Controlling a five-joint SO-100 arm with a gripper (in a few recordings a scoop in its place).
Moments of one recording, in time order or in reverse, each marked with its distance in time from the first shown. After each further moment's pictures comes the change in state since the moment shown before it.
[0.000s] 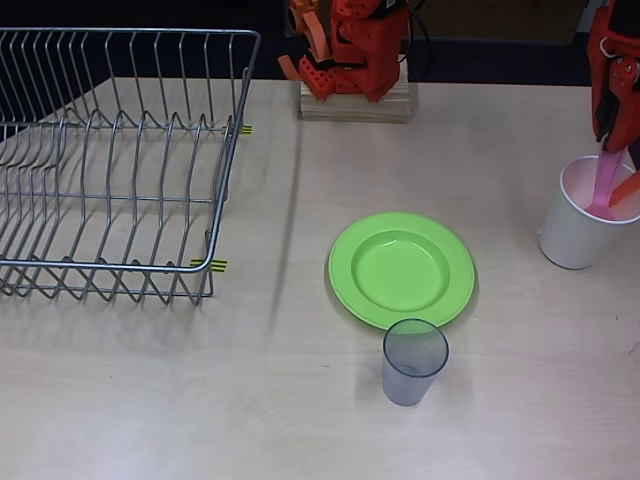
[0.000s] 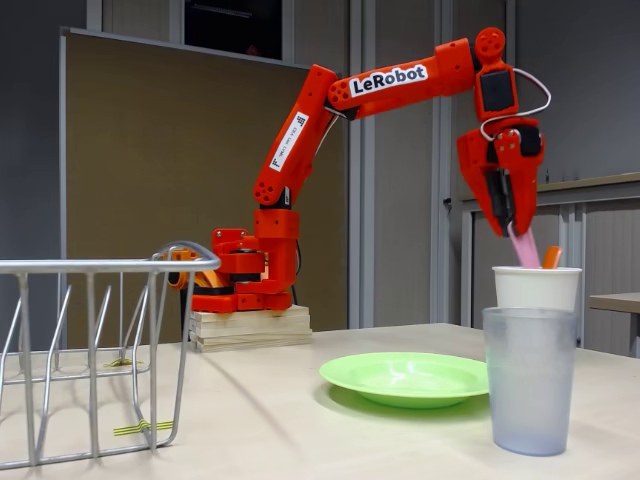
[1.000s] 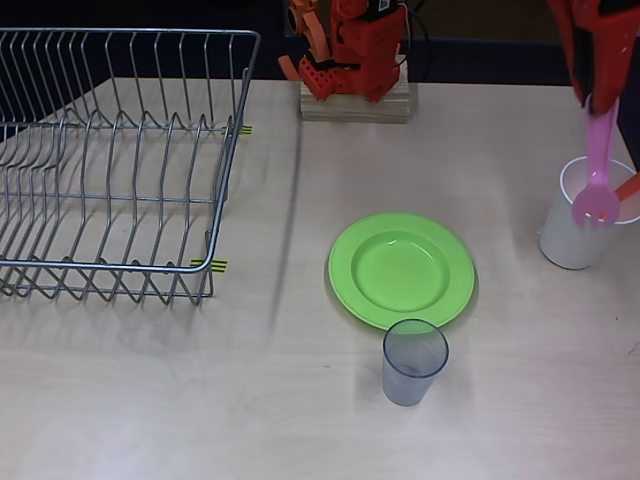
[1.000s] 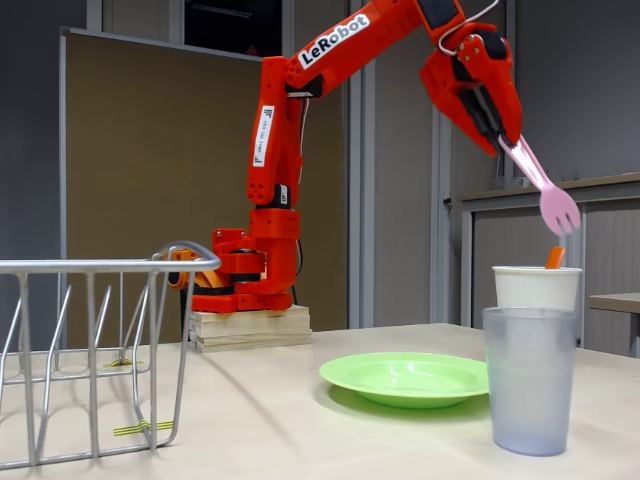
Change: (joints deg) arm 12.5 20.0 10.3 -3.8 -14.1
